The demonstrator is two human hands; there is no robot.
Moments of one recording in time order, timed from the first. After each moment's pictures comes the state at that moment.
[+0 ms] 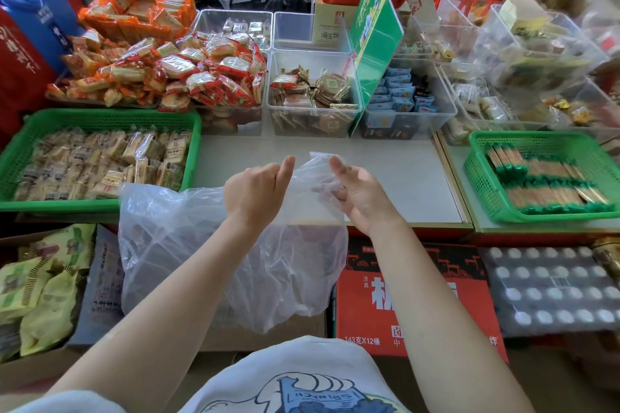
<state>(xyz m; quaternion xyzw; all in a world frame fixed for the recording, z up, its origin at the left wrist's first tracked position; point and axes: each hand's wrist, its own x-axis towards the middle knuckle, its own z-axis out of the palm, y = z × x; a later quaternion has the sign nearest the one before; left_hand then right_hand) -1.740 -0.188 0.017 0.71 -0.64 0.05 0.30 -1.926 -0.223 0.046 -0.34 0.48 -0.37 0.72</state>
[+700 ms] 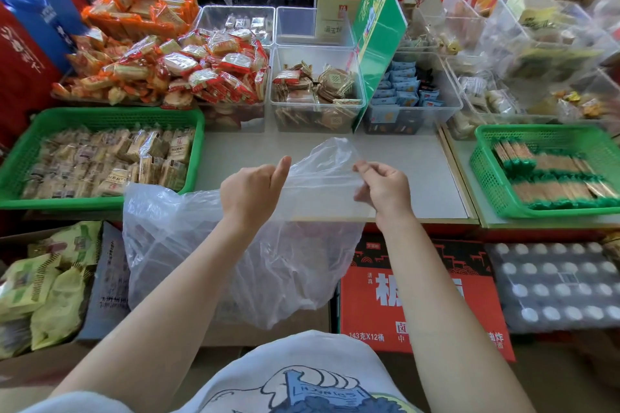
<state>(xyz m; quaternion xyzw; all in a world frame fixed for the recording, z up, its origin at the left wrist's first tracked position) -1.734 -0.184 0.015 0.73 -0.62 0.01 0.28 -1.948 -0.228 0.034 -0.40 0.61 -0.43 0.53</state>
